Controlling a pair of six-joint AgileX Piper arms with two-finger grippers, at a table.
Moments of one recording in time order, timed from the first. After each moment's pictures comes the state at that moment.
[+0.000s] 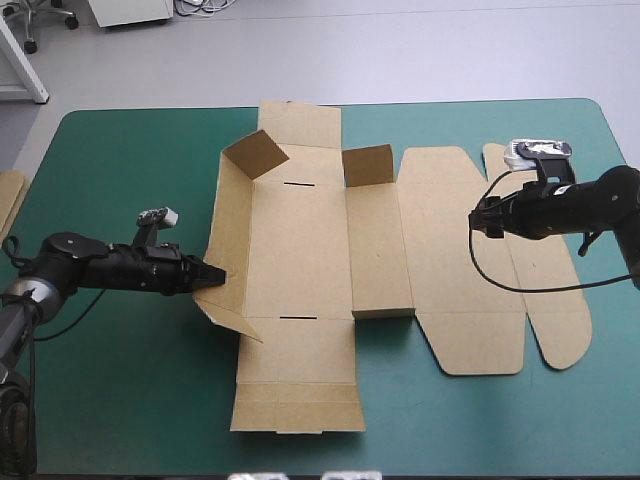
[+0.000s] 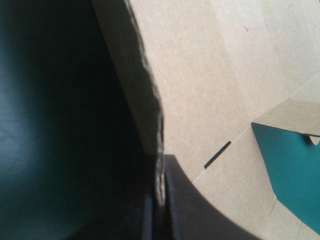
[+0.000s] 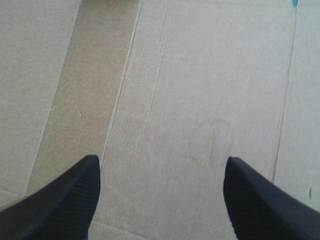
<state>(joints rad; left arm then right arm) 0.15 1.49 -0.90 -0.98 1.05 0.92 -0.07 1.41 -1.24 0.50 0.94 -0.41</state>
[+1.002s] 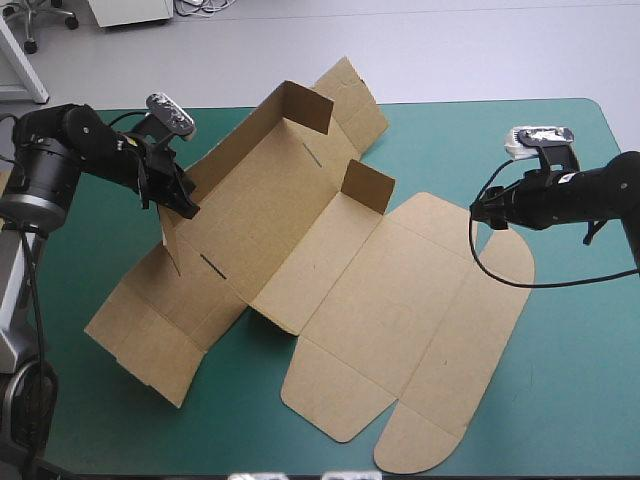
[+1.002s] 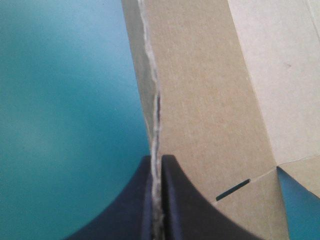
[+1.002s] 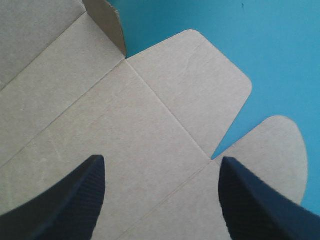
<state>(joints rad) -0.10 1.61 -1.71 -0.27 1.25 0.81 -0.07 1.41 -1.33 0.49 1.02 -0.41</state>
